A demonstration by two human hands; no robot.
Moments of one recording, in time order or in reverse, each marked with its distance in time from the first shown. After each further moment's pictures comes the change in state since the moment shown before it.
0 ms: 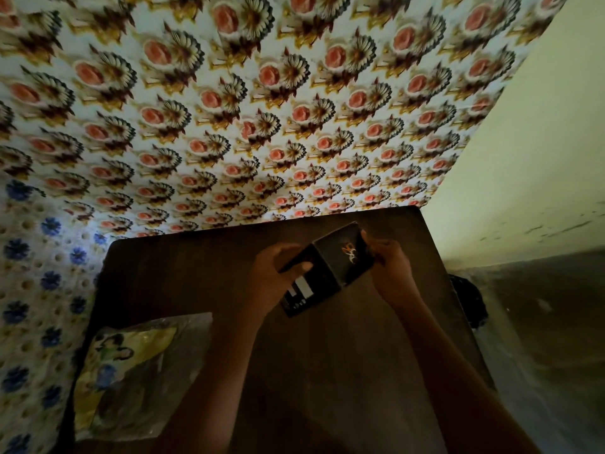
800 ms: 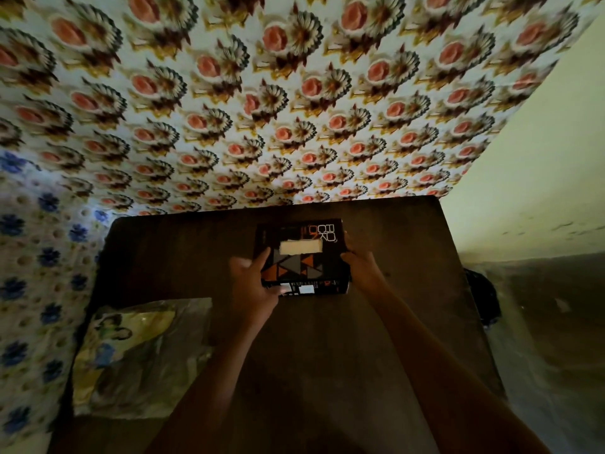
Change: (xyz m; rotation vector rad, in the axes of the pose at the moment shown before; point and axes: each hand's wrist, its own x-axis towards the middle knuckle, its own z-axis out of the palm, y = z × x) left_hand -0.009 -0.071 0.004 0.416 0.267 -0.017; right_hand 0.025 0.003 0.067 0.497 -0.340 0.286
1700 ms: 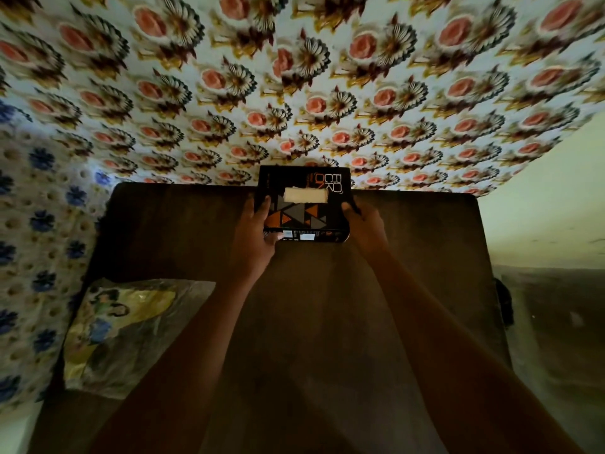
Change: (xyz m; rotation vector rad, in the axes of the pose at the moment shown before) left_hand 0.091 -0.023 0.008 0.036 0.024 0.036; right_hand 0.086 -0.028 0.025 -0.153 0.114 -0.166
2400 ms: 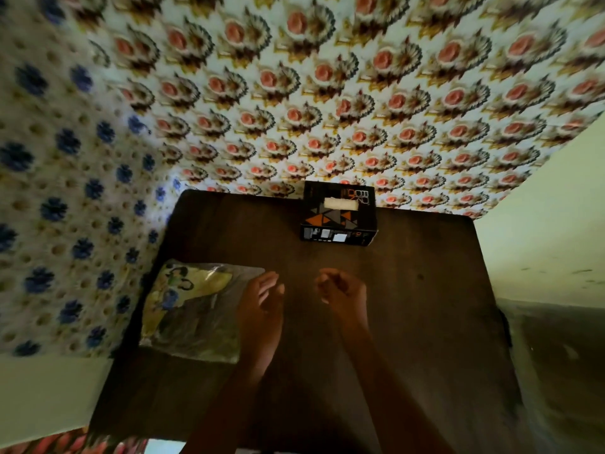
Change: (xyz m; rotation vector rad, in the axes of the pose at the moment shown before) left_hand -0.206 -0.043 -0.070 -0.679 0.257 -0.206; right_hand -0.221 -0.010 0.105 0.224 0.024 -0.012
